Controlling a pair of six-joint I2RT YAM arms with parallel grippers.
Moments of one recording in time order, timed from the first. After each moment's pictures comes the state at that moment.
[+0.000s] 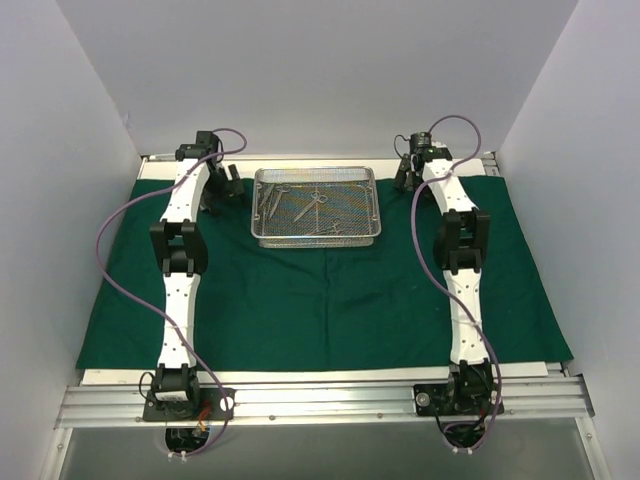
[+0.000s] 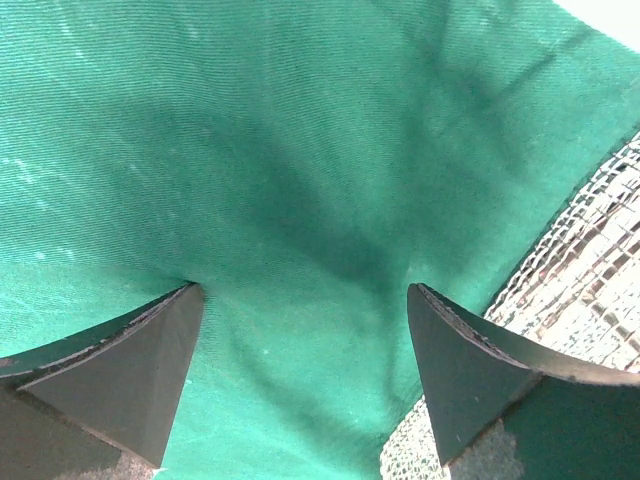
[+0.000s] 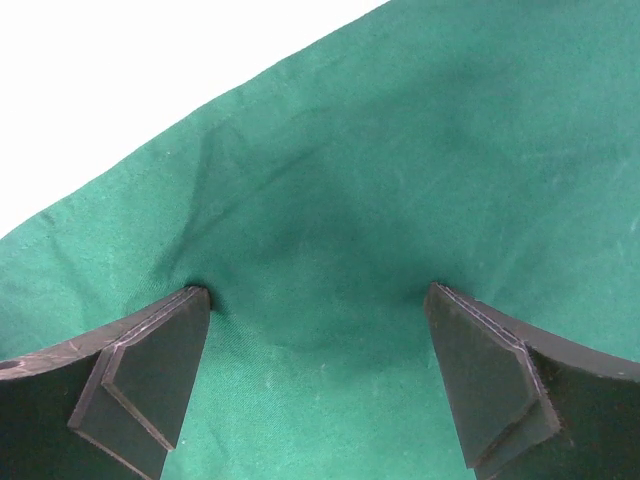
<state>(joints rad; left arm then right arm) -0.05 2.76 2.76 -1.26 0.03 -0.42 0.07 2.61 2.39 -0.86 0.27 0.46</state>
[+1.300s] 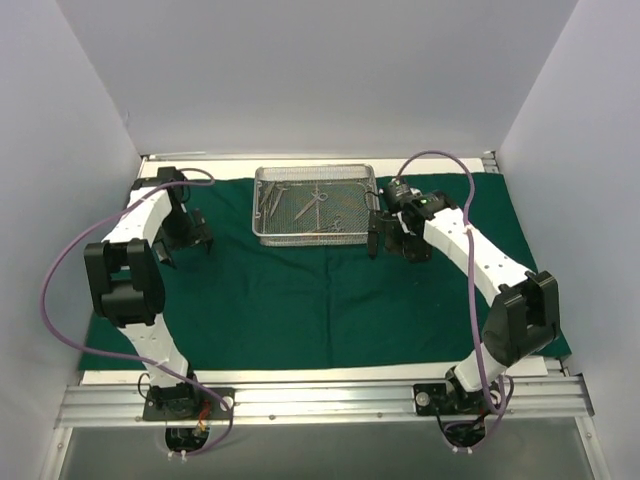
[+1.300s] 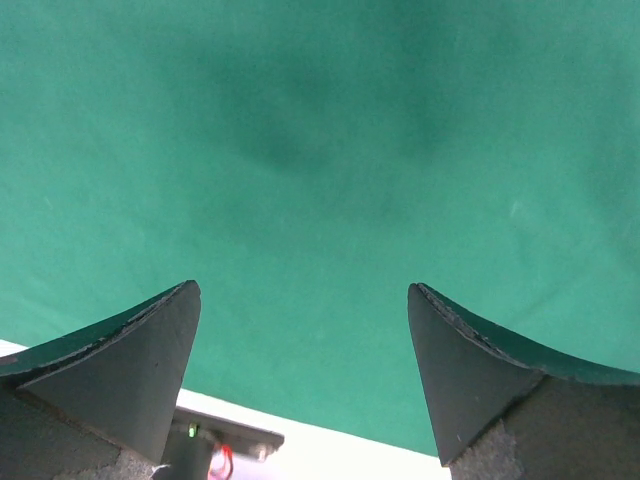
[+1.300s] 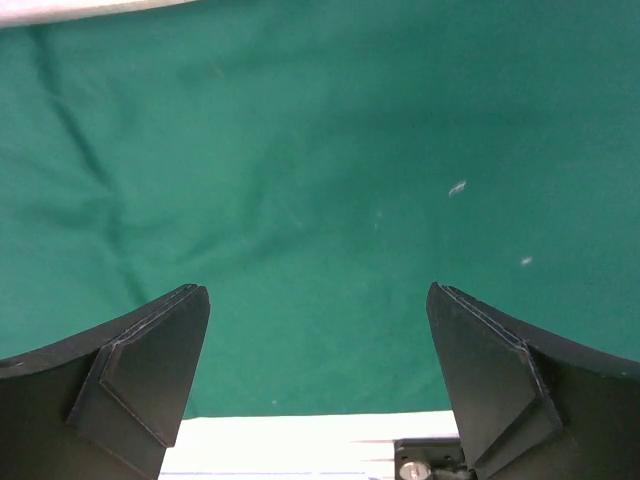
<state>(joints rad) 0.05 1.90 1.55 -1.09 -0.12 -0.43 0.44 1.59 1.38 -0.98 0.14 0.51</state>
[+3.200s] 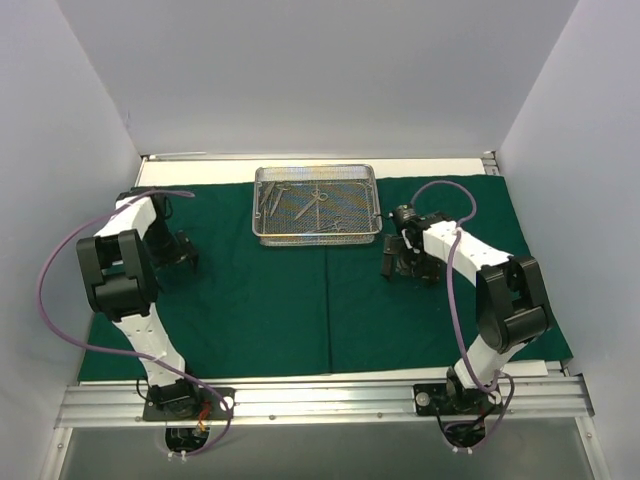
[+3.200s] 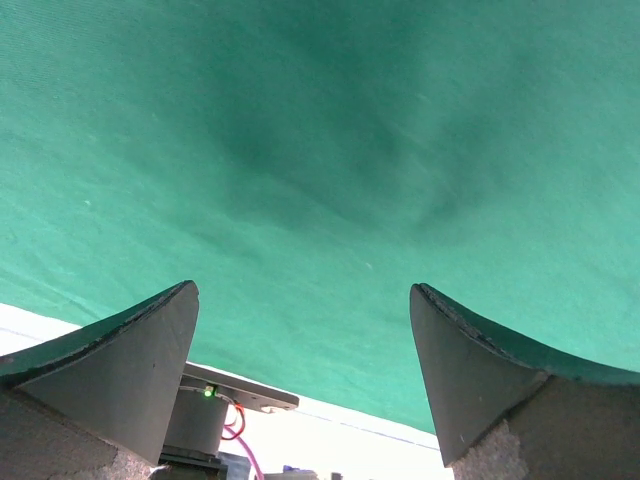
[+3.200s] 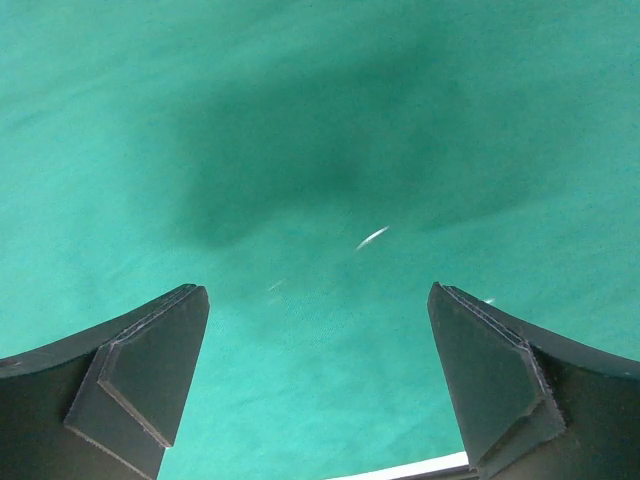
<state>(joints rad) 0.18 1.95 1.45 -1.16 -0.10 -0.43 0.36 1.64 1.06 -0.80 0.19 0.54</state>
